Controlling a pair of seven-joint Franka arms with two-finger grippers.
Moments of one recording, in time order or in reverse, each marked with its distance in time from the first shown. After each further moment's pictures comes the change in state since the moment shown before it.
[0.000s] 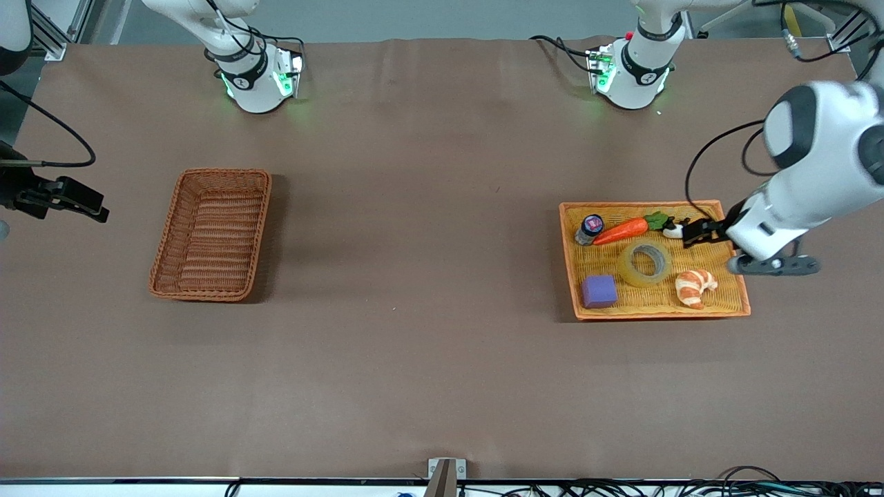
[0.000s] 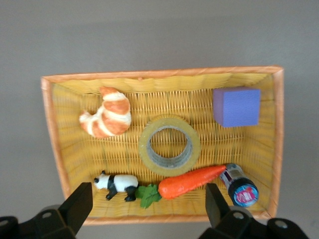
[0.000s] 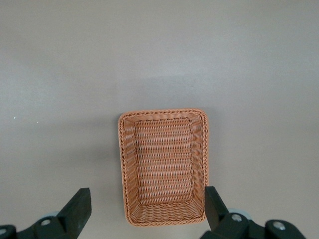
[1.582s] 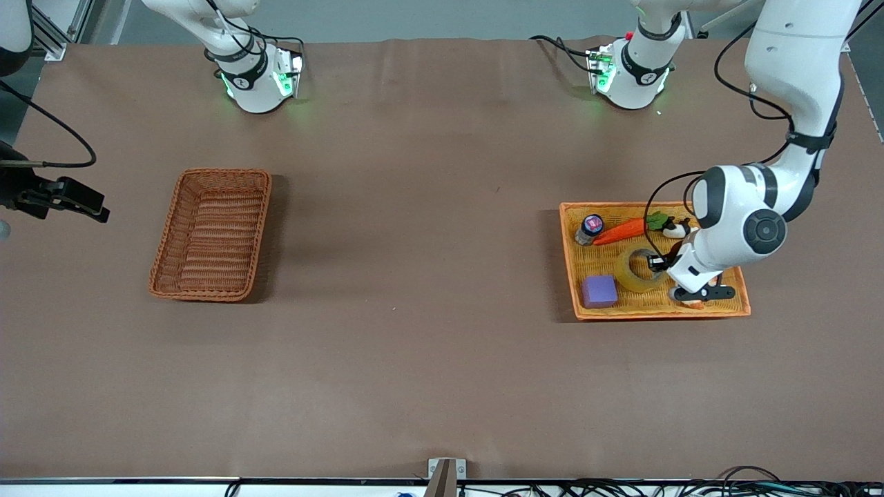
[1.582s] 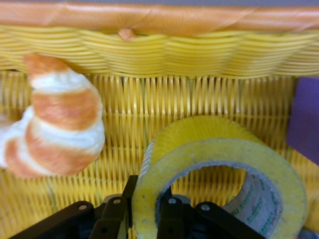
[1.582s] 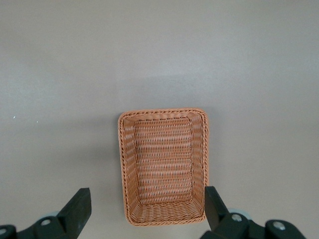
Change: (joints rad) left arm 0.017 0.223 0.002 -0.128 0.001 0.302 -0.038; right arm 0.000 0.000 0.000 -0.002 0.000 0.000 0.000
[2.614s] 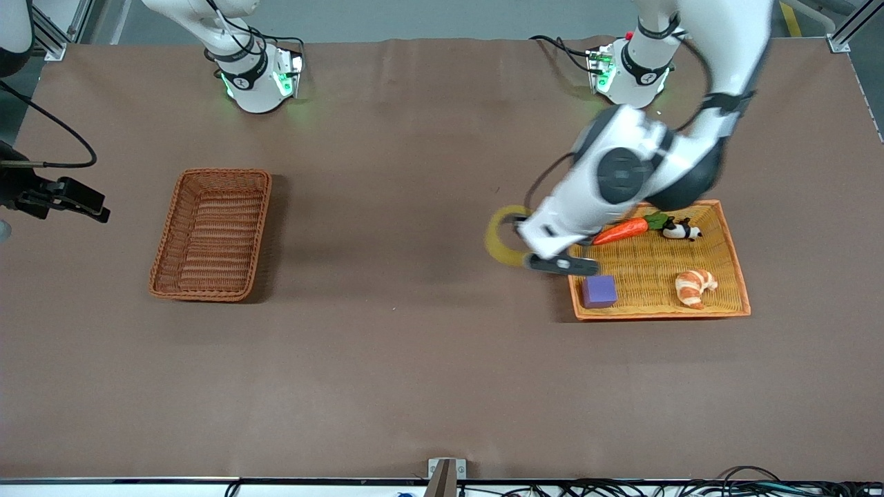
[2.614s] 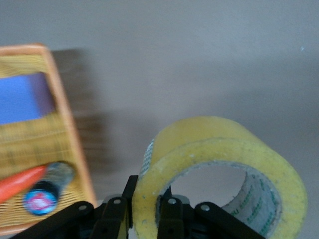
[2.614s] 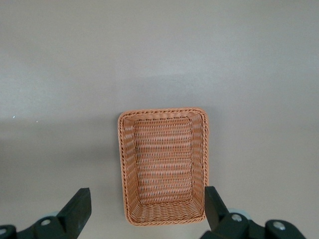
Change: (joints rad) left arm -0.203 0.069 -0.399 0.435 0.044 -0.352 -0.447; right arm 0.000 0.000 0.000 -0.002 0.000 0.000 0.000
